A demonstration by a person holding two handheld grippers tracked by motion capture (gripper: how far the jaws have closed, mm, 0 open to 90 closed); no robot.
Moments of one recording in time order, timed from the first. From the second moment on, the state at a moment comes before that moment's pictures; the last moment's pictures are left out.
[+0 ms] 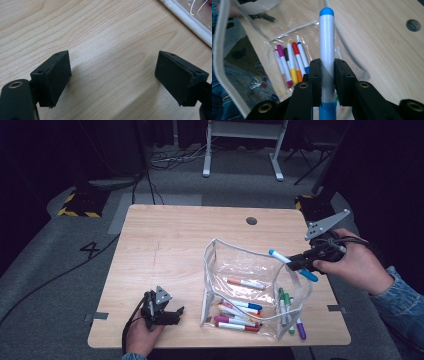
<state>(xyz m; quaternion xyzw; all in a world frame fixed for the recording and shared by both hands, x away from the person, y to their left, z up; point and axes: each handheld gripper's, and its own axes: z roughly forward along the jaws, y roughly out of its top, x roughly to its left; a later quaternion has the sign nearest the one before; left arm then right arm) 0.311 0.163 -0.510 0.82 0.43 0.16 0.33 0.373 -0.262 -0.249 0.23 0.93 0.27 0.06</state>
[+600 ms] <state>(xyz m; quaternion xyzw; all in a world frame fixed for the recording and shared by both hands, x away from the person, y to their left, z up) 0.312 0.163 -0.511 0.82 0.43 0.17 0.33 0.354 -0.196 -0.268 0.15 0.95 0.27 -0.01</state>
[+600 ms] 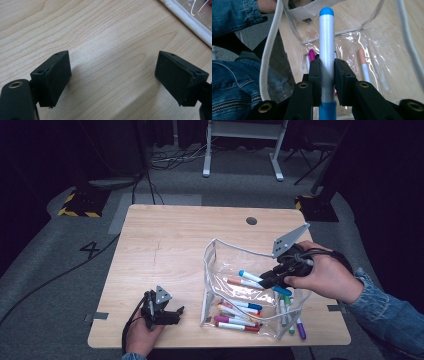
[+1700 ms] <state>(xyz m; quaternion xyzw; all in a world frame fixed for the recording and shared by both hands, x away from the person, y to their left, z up) 0.312 0.163 -0.511 0.82 0.43 0.17 0.33 0.355 -0.127 -0.350 0.11 0.98 0.17 -0.08</state>
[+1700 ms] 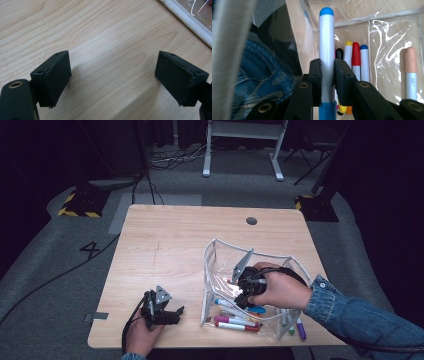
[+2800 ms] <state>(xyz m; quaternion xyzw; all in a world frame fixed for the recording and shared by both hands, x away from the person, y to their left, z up) 0.312 0.163 -0.510 0.82 0.43 0.17 0.33 0.368 -0.112 -0.383 0.09 0.99 0.14 -0.04</state>
